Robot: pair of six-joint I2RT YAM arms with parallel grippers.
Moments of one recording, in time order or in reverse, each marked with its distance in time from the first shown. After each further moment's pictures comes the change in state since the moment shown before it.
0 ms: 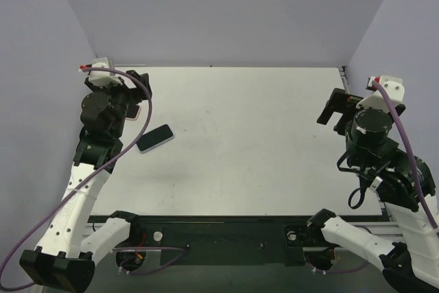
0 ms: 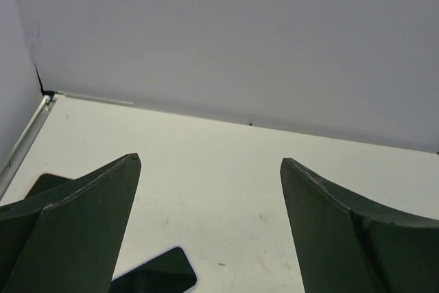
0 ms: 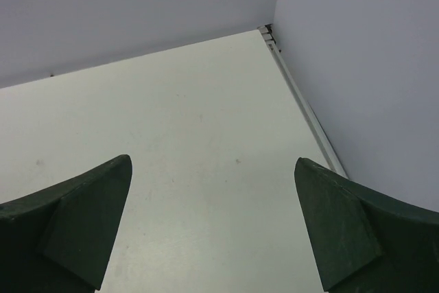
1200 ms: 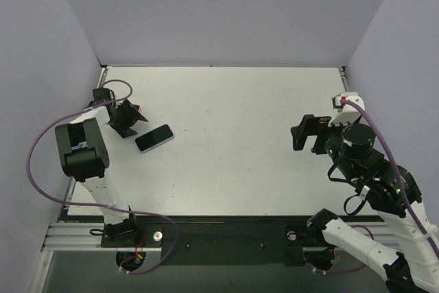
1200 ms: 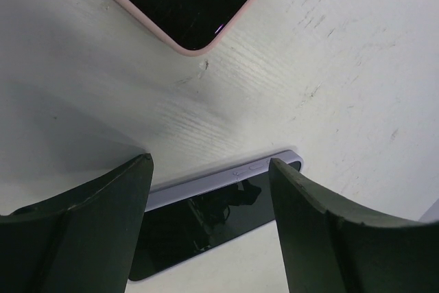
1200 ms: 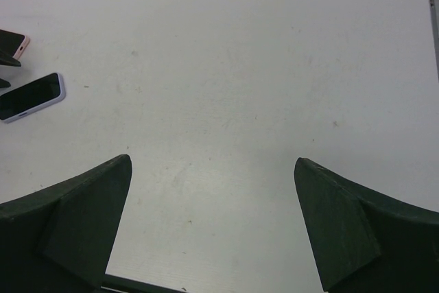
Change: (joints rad) left arm 0.462 0.998 0.202 -0.407 0.548 -0.339; right arm 0.000 -0.141 -0.243 0.047 -0.490 0.013
